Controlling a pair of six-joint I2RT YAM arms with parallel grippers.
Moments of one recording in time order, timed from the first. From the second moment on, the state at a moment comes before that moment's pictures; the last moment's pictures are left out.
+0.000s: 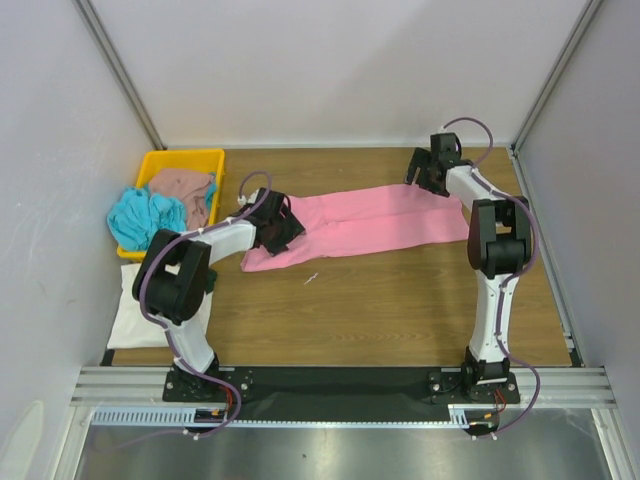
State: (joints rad) left arm -0.39 1.80 1.06 -0.21 -0.05 -1.01; right arm 0.10 2.19 1.74 -0.33 0.04 0.39
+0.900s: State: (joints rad) left arm -0.27 1.98 1.32 -0.30 0.04 -0.94; right arm 0.08 1.80 1.10 -0.28 0.19 0.61
